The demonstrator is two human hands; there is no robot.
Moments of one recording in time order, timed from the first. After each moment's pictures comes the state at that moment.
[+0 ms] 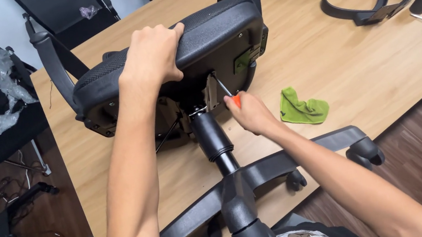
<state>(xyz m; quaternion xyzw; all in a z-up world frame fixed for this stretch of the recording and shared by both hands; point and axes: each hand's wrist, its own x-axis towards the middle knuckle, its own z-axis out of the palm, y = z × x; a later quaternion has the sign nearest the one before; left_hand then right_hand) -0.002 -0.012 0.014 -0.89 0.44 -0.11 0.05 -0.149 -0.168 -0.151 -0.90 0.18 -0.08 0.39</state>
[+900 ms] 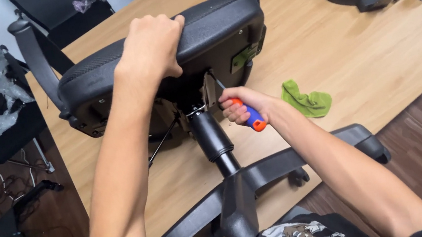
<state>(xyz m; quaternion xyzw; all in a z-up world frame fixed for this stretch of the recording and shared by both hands) 0.004 -0.029 0.020 -0.86 0.48 -0.12 0.10 -0.101 -0.217 -0.218 -0.35 0.18 0.30 0.87</state>
